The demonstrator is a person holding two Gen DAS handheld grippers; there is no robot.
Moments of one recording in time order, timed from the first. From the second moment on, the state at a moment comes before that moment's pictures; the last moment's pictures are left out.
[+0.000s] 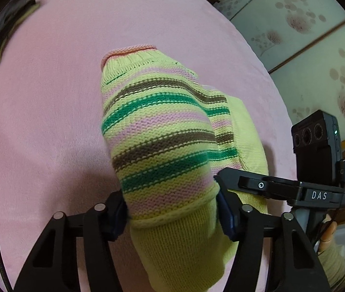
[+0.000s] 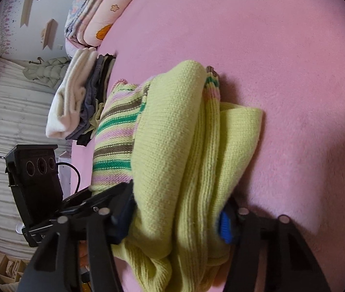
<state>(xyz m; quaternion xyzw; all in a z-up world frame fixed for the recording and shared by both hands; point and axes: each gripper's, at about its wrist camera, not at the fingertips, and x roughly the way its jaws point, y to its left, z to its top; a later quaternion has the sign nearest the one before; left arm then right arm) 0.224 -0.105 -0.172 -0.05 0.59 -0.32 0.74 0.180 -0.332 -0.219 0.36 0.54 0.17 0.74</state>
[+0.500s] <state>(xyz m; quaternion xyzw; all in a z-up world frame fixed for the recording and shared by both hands) 0.177 -0.047 -0.082 0.01 0.55 -0.32 0.77 0.132 -0.283 -0.156 0.36 0.50 0.18 0.77</state>
